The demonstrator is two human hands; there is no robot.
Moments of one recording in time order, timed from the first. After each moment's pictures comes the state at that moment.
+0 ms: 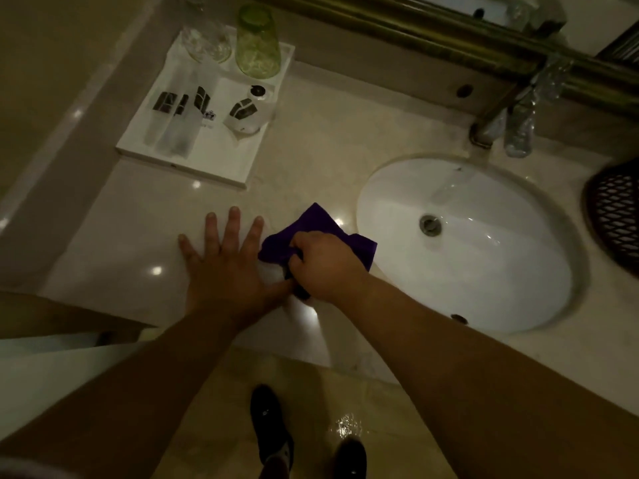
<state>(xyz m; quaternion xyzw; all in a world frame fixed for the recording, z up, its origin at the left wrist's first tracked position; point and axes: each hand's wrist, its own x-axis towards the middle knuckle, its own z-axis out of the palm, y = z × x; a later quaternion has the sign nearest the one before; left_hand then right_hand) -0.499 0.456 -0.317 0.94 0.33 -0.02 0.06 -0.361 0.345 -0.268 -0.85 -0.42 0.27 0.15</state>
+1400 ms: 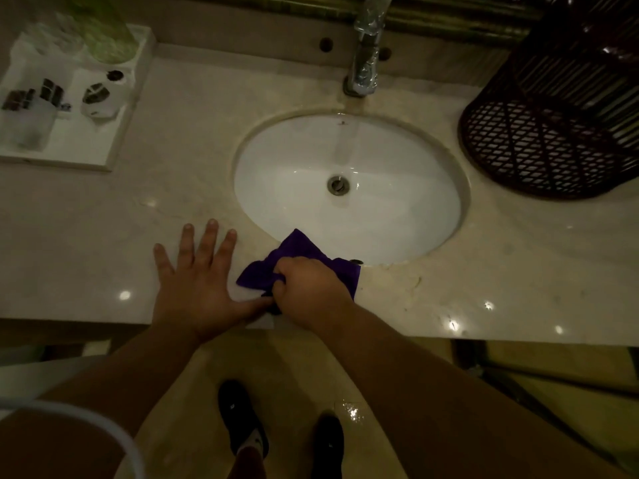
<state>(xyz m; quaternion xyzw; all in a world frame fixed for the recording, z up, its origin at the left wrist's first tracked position) -0.468 0.301 -0.309 0.97 0.21 -0.08 0.03 -0.358 0.139 -0.256 -0.87 -0.33 0.33 0.16</state>
